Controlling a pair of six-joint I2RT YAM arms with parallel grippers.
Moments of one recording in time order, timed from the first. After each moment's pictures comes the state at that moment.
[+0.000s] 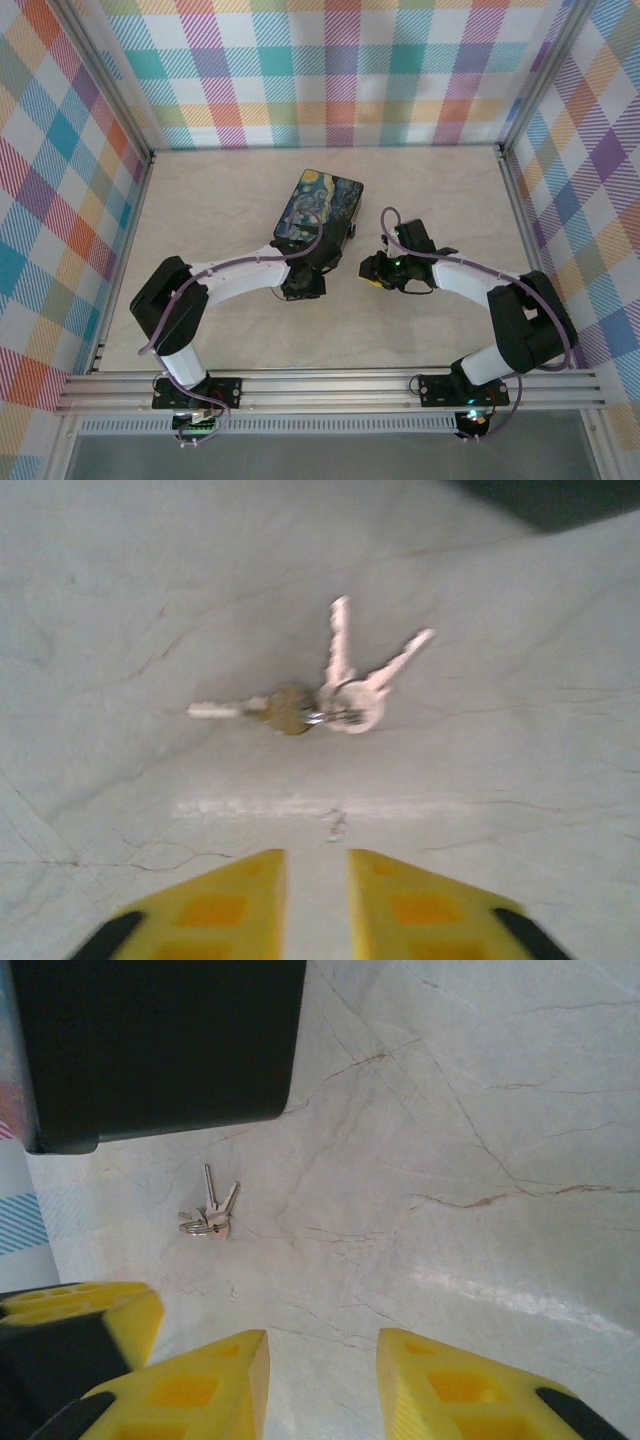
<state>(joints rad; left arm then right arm) -0.86 1.71 1.18 -0.82 -0.11 -0.90 0.42 1.48 0.71 -0.22 -0.56 0.72</state>
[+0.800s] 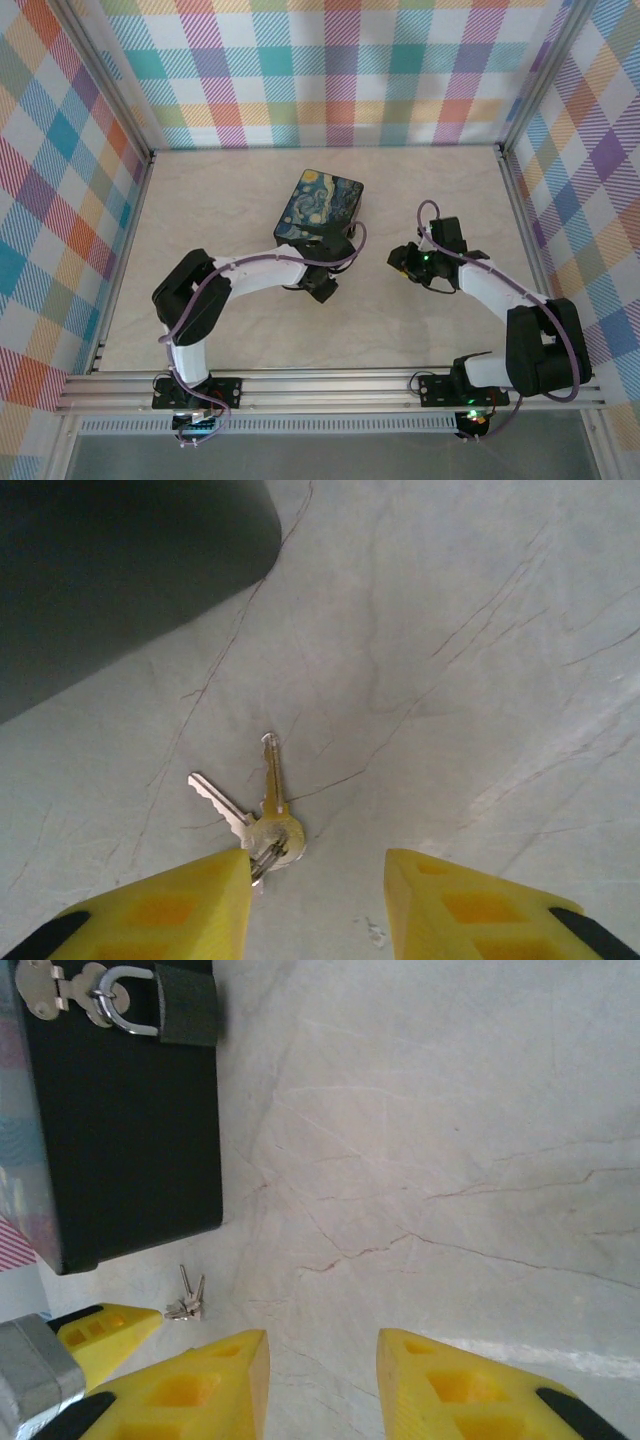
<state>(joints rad) -0.90 1.85 1.24 -0.73 -0.20 -0.07 0.21 1.33 0.67 -0.29 -0.50 0.72</state>
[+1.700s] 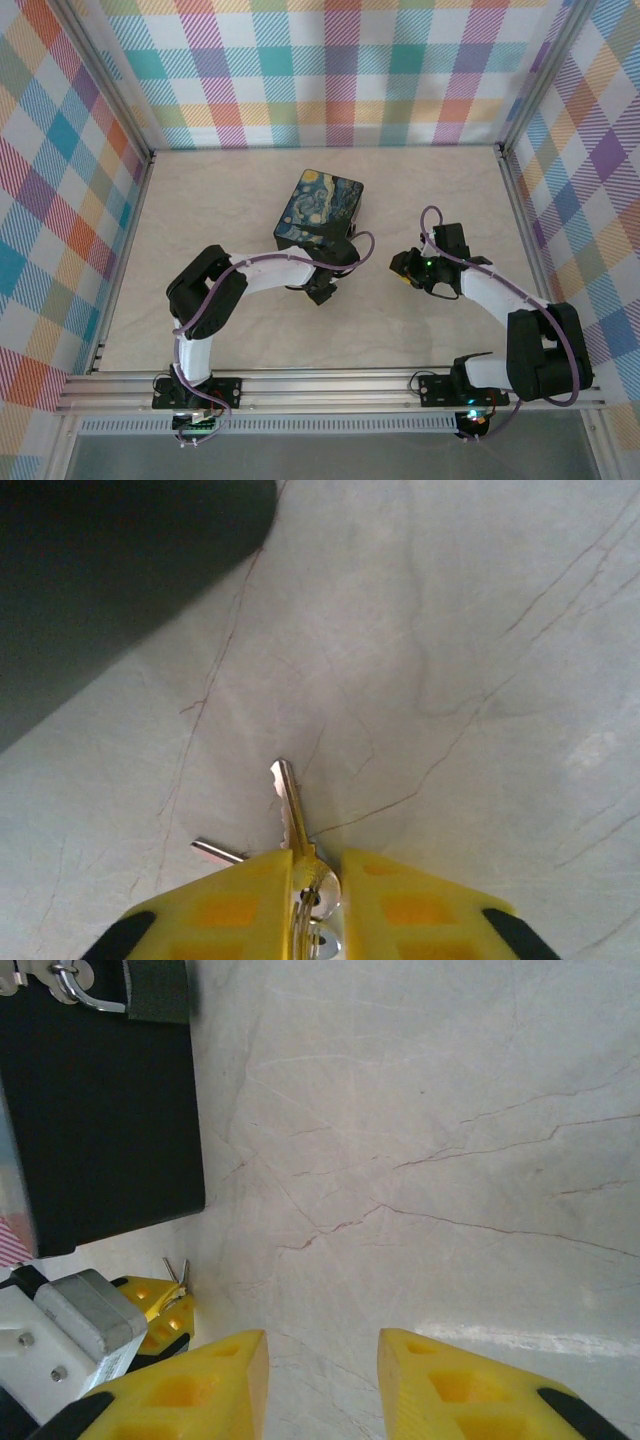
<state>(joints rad) -0.91 1.93 1.26 -0.74 -0.30 0.03 0.19 1.31 0.61 -0.28 -0.53 0.73</state>
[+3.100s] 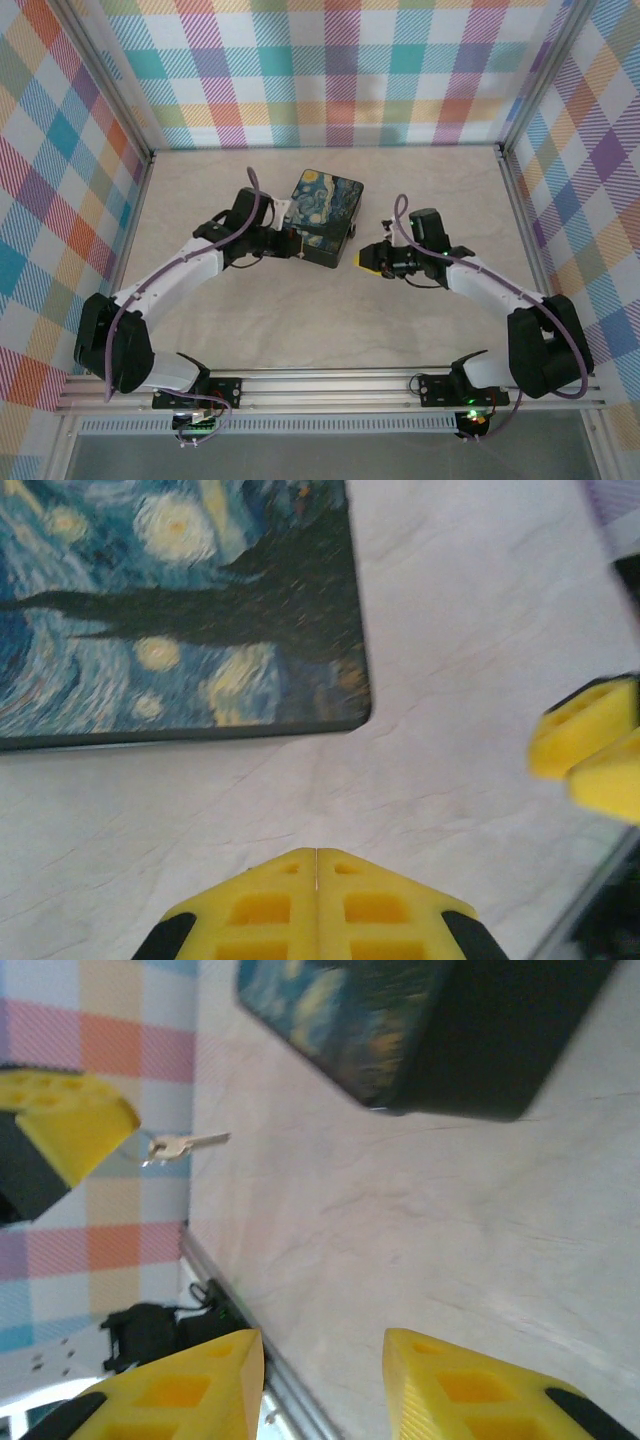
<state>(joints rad) -0.48 1.39 1.06 -0.49 0.40 -0.35 0.39 1.34 0.74 -0.16 -0.83 0.66</state>
